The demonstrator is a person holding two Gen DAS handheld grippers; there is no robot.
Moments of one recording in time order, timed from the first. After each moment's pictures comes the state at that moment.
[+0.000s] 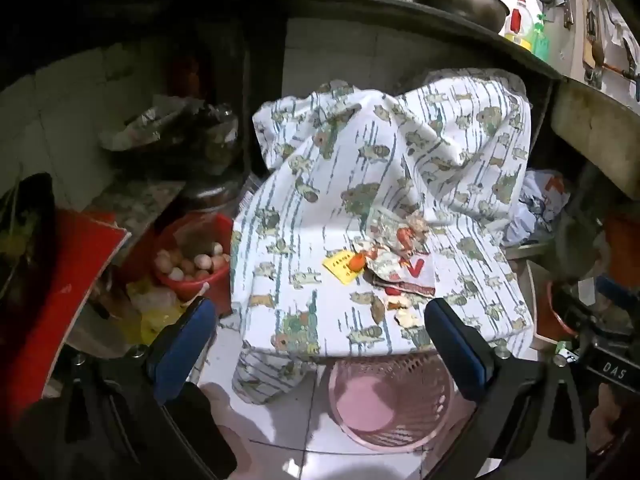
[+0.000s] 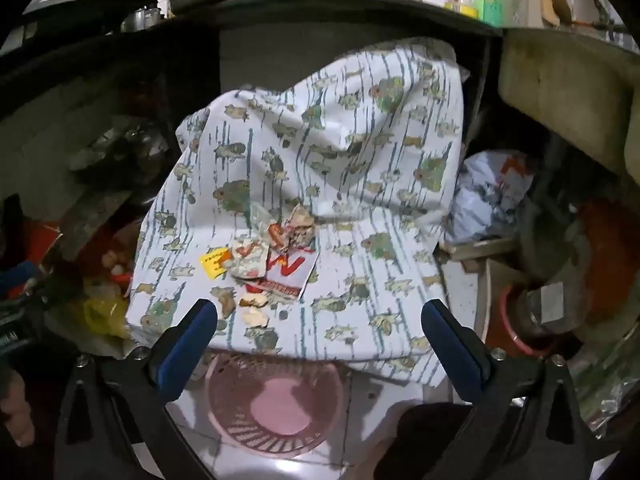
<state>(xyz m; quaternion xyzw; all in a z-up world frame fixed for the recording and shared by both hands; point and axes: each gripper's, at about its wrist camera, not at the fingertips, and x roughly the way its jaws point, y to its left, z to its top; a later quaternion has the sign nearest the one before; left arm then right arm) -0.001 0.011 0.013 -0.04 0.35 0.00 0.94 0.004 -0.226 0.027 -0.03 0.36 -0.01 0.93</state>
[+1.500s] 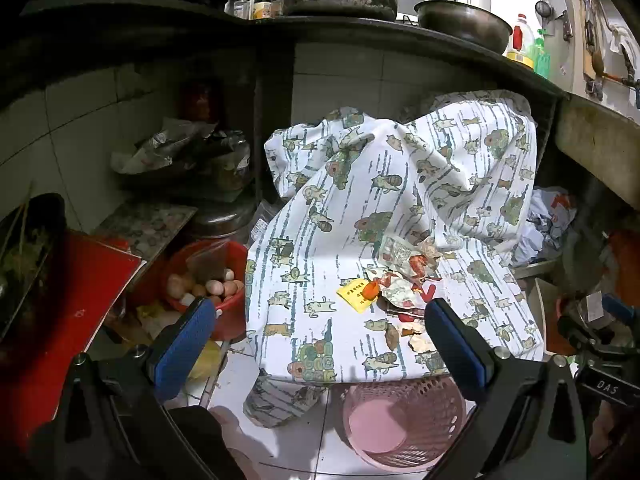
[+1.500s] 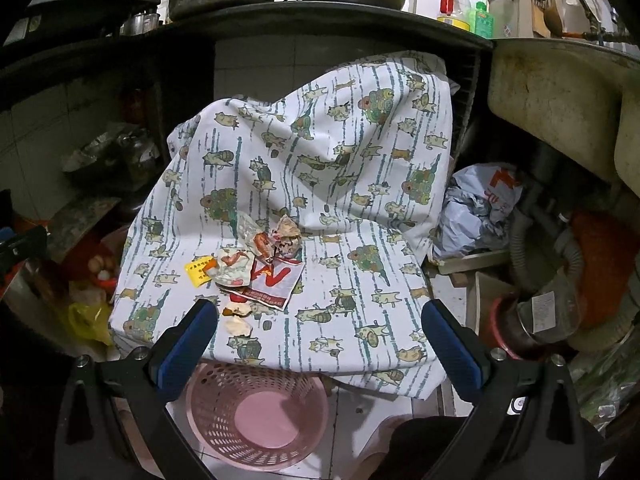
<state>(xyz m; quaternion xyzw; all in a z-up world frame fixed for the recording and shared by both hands) 0.000 0.023 0.020 -0.04 0.31 0.01 0.95 0.002 -0.230 0.021 -0.04 0.34 -0.02 0.94</state>
